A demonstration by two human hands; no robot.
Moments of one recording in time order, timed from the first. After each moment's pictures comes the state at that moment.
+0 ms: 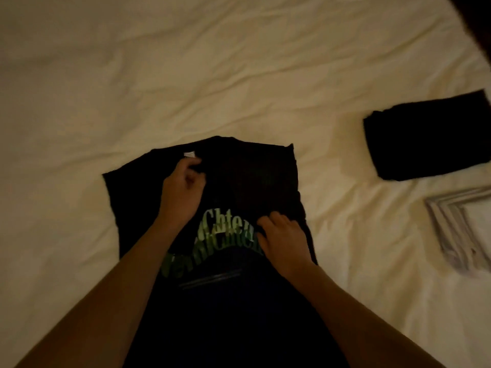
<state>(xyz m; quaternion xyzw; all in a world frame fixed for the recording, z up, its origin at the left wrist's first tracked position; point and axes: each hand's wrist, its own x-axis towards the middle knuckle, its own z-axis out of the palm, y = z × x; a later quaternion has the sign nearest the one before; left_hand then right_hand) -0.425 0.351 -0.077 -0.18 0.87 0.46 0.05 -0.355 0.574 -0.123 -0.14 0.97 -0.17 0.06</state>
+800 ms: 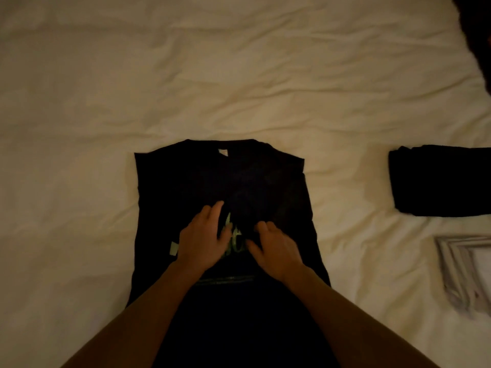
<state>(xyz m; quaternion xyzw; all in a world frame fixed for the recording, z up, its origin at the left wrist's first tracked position) -0.327 0.326 -0.137 -0.10 0.95 0.26 0.10 -0.360 0.507 -0.115 -0.17 0.93 -0.16 0.27</state>
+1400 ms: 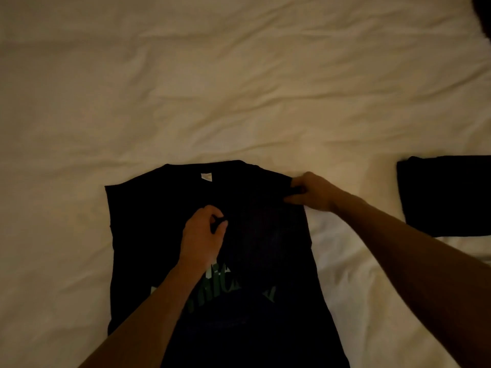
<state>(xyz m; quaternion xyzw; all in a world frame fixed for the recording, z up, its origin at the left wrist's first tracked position) -0.415 0.341 -0.149 -0.20 0.88 0.41 0.08 -0.577 0.583 -0.126 -0.15 0.90 -0.18 0.38</state>
